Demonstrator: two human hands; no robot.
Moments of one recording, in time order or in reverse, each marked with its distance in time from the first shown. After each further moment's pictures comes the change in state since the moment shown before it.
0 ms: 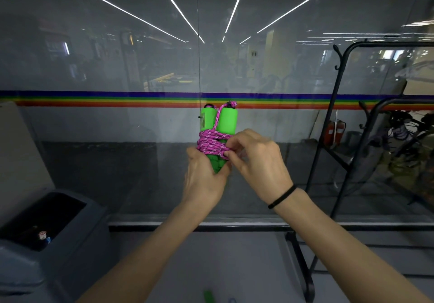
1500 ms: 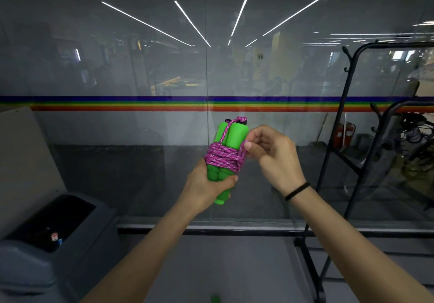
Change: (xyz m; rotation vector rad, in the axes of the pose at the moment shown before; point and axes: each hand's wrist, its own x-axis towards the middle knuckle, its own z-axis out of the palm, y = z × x) left_hand 0.014 -0.036 -0.013 -0.228 -0.284 -0.146; right_hand 0.013 0.009 -0.002 0.537 0.005 0.327
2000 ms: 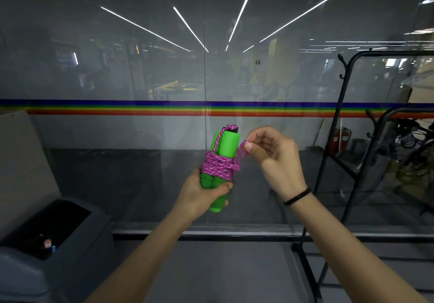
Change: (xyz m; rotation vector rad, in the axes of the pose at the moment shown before) left_hand -0.001 -0.006 -0.004 -0.200 -0.023 -0.072; right_hand 0.000 -0.010 -0.001 0.114 0.046 -0.056
